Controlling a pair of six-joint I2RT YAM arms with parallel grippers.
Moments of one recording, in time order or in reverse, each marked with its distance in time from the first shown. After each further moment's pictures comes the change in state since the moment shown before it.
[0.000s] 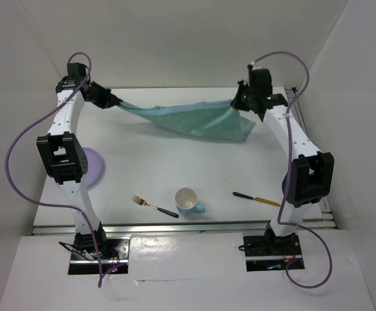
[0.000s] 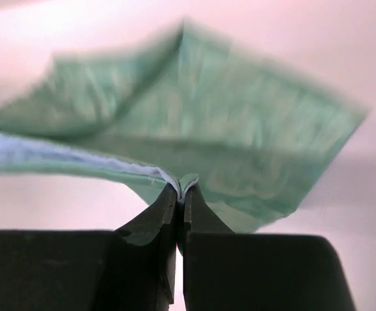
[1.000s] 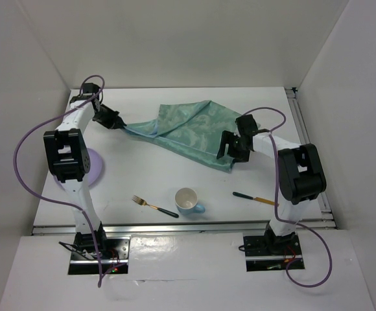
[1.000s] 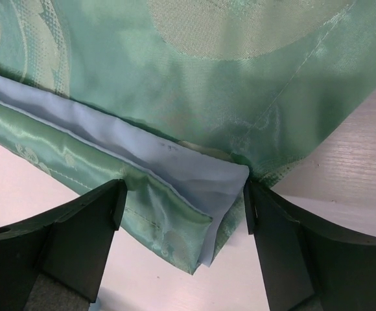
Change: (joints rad) left arm -0.027 0.021 -0.217 0.058 -0.118 0.037; right arm 0.019 0.041 -0.478 0.125 -0.128 0.076
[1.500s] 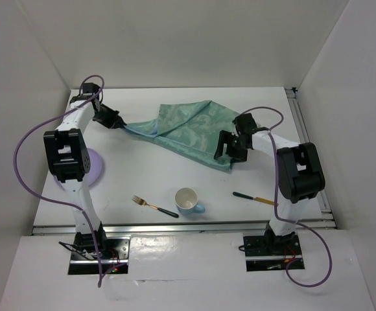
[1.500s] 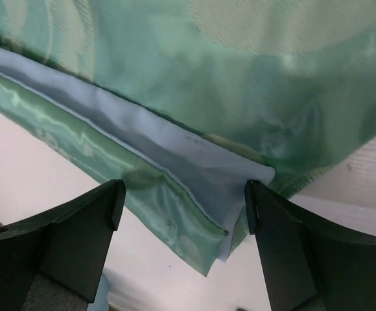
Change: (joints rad) left arm 0.000 0.000 0.000 0.010 0.001 -0.021; right arm 0.002 0.018 0.040 -0.039 -0.084 -0.019
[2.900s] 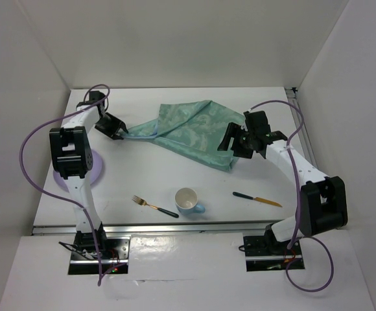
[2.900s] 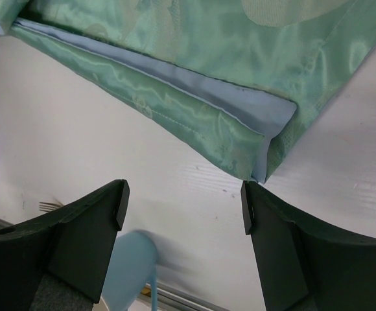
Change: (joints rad) left arm -0.015 0.071 -0.044 0.007 -0.105 0.013; right arm 0.023 -0.358 -0.079 -0.064 0.052 0.131
